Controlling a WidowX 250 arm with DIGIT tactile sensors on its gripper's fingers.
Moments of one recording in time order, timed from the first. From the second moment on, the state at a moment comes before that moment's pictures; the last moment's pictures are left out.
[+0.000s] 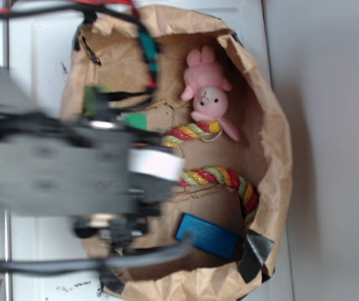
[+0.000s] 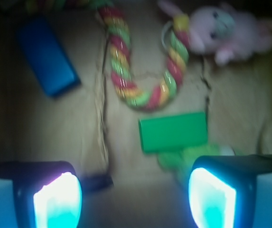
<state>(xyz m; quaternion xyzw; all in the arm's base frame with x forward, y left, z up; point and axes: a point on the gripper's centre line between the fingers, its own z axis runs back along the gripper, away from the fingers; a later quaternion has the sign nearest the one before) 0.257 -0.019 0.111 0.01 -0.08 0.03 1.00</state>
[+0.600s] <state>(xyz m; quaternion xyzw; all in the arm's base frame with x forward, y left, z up) 0.285 -0.014 0.105 0.01 -0.08 0.06 0.99</state>
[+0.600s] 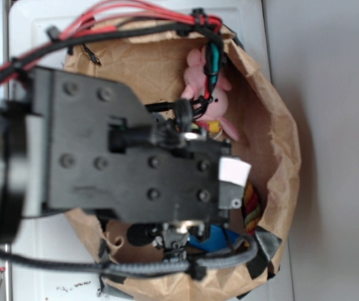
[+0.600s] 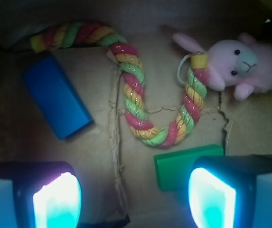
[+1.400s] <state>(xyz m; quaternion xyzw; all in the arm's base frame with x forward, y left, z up) 0.295 -0.023 0.066 0.00 -0.12 -0.01 0.99</state>
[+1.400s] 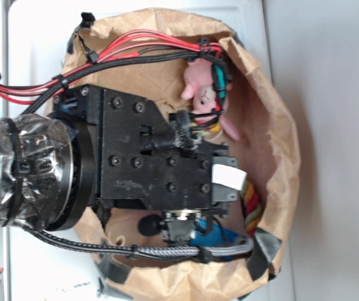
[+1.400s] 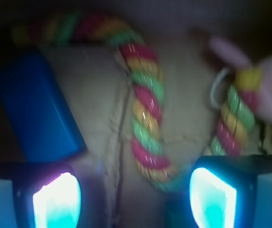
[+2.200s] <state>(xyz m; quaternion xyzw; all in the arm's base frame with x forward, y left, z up) 0.287 -0.055 0.073 -0.05 -0.14 -0.05 0.99</state>
